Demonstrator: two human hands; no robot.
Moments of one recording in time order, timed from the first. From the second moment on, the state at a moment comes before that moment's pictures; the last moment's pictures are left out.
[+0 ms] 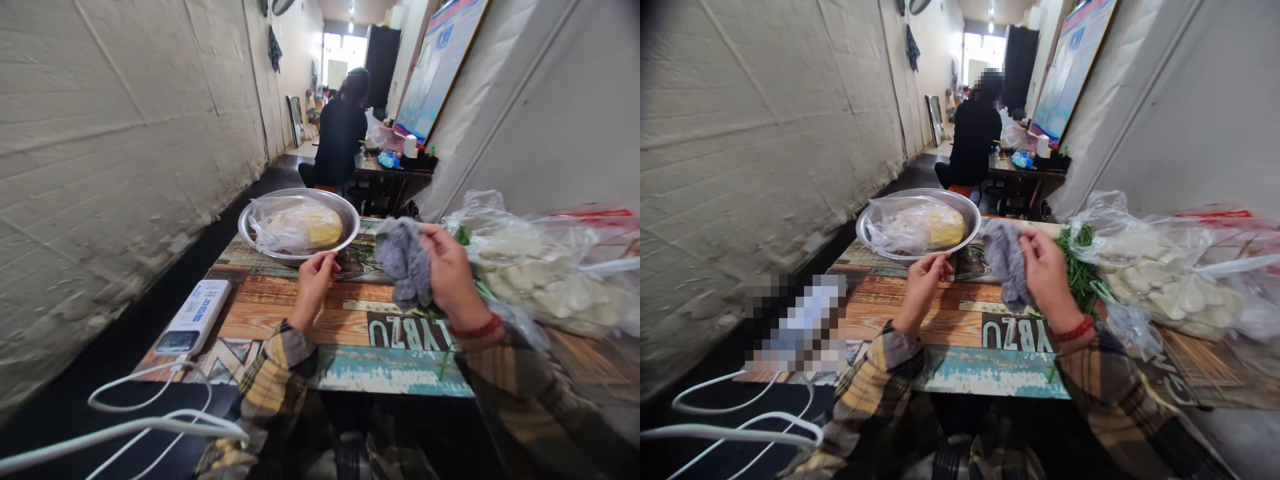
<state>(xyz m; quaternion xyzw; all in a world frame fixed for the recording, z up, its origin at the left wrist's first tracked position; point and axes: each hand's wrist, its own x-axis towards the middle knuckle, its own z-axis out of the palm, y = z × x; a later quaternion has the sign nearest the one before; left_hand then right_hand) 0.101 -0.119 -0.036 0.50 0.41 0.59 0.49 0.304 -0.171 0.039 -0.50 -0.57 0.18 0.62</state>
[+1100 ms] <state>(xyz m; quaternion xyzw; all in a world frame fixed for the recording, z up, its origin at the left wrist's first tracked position) -0.004 -0.215 -0.095 0.42 0.57 0.59 0.38 0.133 -0.201 -0.071 -0.39 -0.90 0.05 0.18</state>
